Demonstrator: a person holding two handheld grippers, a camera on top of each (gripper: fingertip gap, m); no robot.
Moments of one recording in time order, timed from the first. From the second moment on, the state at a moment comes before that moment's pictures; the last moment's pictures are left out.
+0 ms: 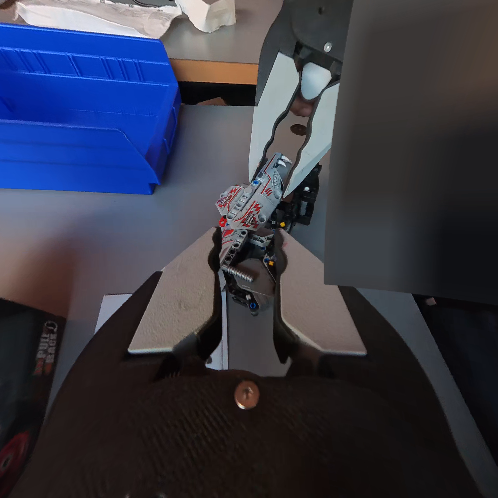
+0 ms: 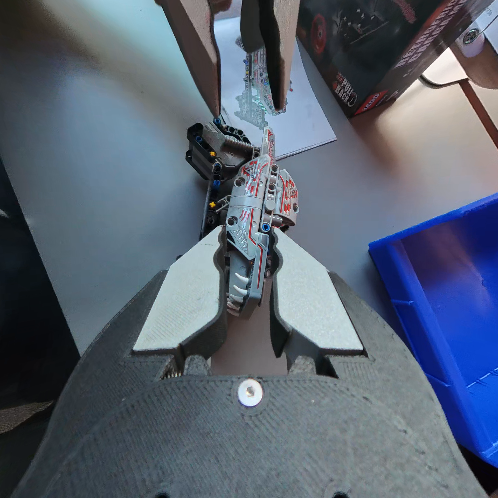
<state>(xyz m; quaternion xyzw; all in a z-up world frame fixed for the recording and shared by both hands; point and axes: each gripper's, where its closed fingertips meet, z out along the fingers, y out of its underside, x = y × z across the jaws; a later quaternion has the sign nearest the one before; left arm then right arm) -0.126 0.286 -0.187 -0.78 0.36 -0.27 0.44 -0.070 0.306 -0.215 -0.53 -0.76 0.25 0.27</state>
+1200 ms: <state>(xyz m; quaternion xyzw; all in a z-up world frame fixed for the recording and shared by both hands) -0.113 0.302 -0.207 -0.75 0.41 -0.32 0.41 -0.070 0.308 -0.222 -0.50 -0.79 0.25 0.25</state>
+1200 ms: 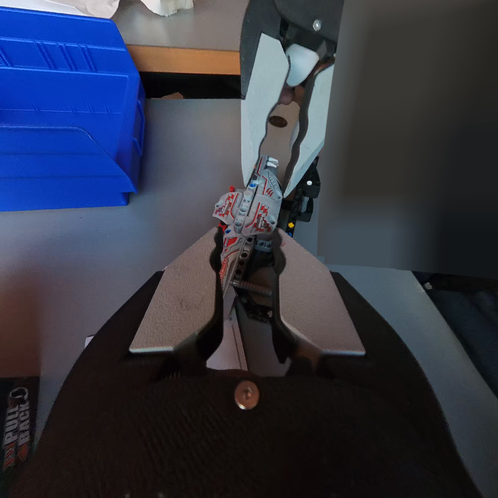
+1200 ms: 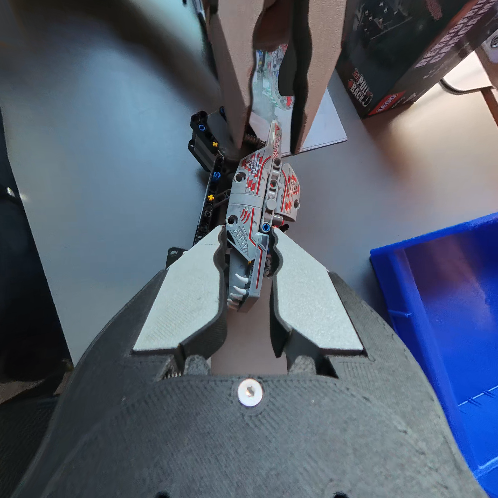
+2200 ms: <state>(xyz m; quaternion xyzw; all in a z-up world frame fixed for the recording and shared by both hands) -0.127 0.287 -0.250 -0.79 0.43 -0.32 0.29 -0.072 0.297 -0.226 -0.49 -0.84 0.19 0.14</state>
